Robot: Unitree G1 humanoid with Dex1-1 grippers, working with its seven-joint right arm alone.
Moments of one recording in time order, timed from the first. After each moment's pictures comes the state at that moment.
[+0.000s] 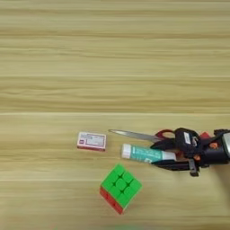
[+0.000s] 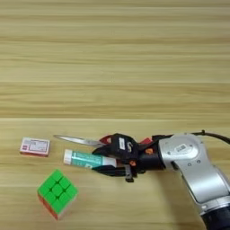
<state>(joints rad) 0.01 -0.72 0.11 -0.12 0.13 0.06 1.30</state>
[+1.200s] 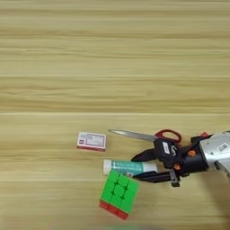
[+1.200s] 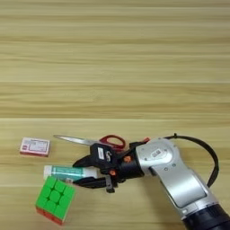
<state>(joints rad) -0.02 -0.65 0.28 -0.12 0.10 0.09 1.27</state>
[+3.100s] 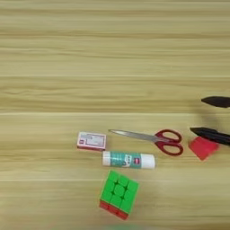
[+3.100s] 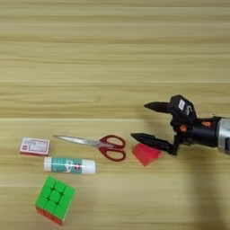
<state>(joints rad) -0.10 -0.79 -0.17 0.23 0.26 0.13 1.30</state>
